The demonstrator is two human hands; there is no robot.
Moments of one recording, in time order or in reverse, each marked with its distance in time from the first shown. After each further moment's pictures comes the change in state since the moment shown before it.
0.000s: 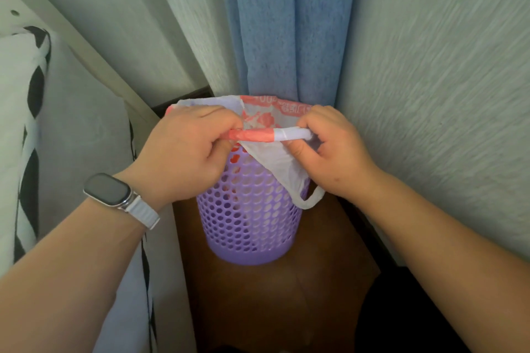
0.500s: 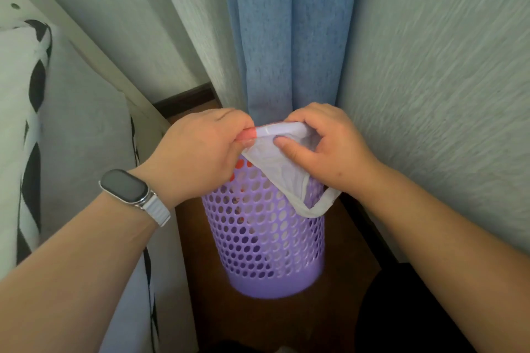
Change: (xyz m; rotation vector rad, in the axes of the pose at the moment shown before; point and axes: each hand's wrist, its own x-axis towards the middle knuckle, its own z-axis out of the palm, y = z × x) left_hand -0.001 0.009 0.012 0.066 -0.067 -0.028; right_hand 0.002 -0.003 0.001 0.025 -0.093 0.036
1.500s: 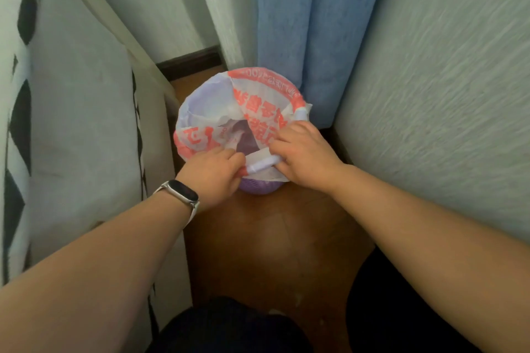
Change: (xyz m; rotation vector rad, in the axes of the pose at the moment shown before) left_hand -0.077 -0.013 0.109 0.046 -0.332 -0.221; right_hand -0.040 0.039 0.079 -0.393 -0.491 -0.199
